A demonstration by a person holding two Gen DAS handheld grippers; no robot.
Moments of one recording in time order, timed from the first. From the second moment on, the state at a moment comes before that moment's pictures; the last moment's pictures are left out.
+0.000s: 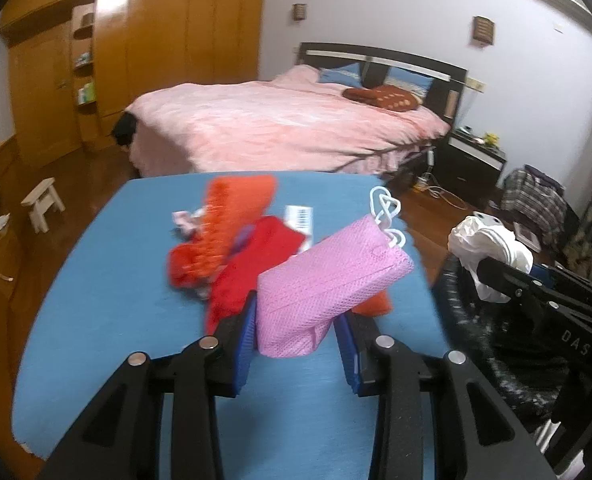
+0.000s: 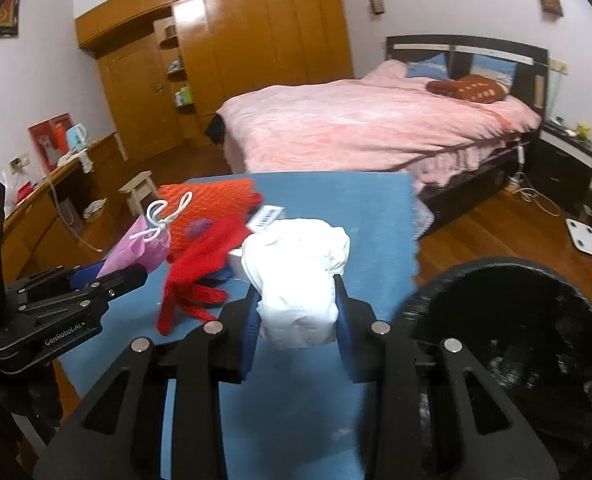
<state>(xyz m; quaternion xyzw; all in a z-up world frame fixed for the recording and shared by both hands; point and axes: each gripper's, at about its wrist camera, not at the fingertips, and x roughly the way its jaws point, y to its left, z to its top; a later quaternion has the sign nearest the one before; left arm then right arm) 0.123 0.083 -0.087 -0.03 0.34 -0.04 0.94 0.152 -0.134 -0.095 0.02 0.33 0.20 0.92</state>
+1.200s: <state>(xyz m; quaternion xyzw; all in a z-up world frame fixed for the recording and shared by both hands) 0.168 -0.136 -0.102 0.00 0.36 -0.27 0.90 0.116 -0.359 -0.125 0.06 0.32 -0.07 0.94</state>
